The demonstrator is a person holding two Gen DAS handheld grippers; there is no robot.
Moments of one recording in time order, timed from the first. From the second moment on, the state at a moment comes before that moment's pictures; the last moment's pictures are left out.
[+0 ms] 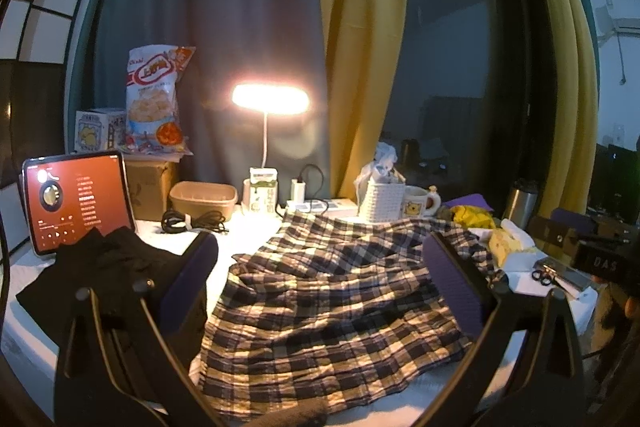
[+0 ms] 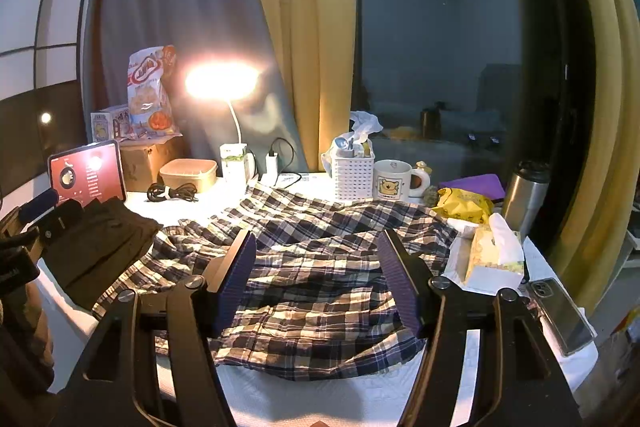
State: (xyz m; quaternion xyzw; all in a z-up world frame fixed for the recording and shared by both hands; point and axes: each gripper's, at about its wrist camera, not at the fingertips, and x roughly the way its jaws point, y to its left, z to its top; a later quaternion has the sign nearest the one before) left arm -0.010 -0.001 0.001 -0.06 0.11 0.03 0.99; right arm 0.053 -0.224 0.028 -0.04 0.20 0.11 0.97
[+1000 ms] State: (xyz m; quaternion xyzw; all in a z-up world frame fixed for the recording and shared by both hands) left arm -0.015 0.005 0.001 -0.07 0.11 0.03 0.99; right arm 0.051 -0.221 0.022 -0.04 0.20 0.11 0.97
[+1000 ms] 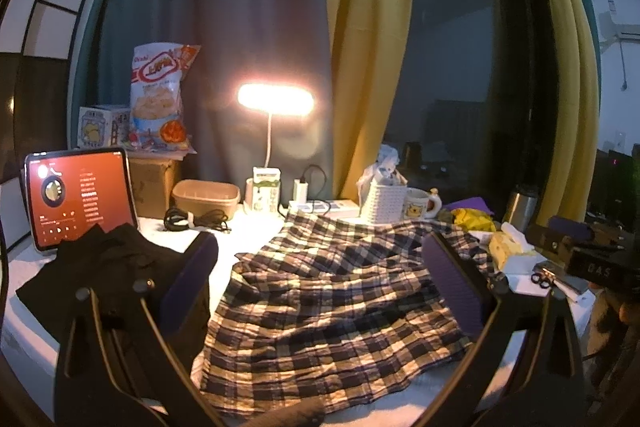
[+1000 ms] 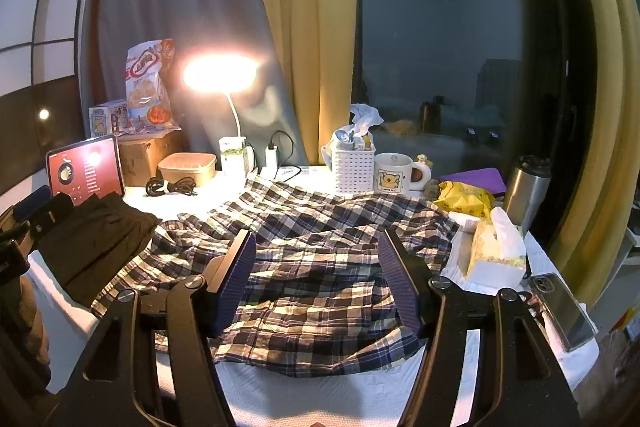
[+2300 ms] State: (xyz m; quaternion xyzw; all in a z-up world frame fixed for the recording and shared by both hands) left arm 0.001 0.008 -0.012 -0.05 0.14 0.02 0.99; right arm 0.059 -0.216 0.007 -0.05 0.22 0.11 0.97
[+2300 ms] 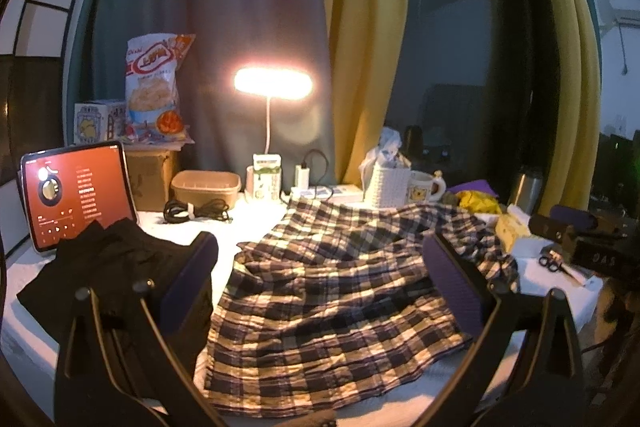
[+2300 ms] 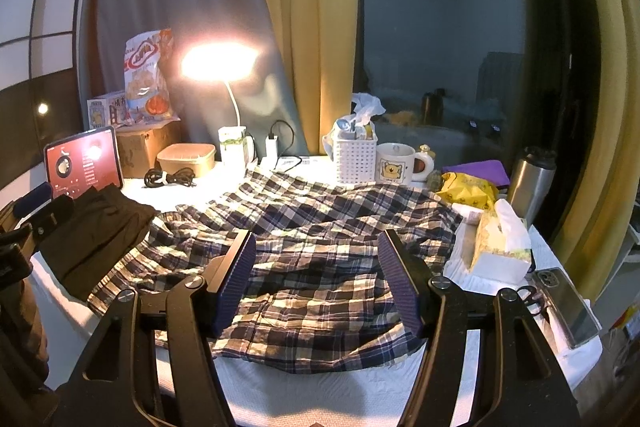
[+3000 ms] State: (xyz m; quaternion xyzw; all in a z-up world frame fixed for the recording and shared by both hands) left arm 0.192 0.067 -0.080 -0.01 0.32 0.04 0.95; right arm 0.198 -0.291 -0.060 -0.02 0.34 0.00 0.94
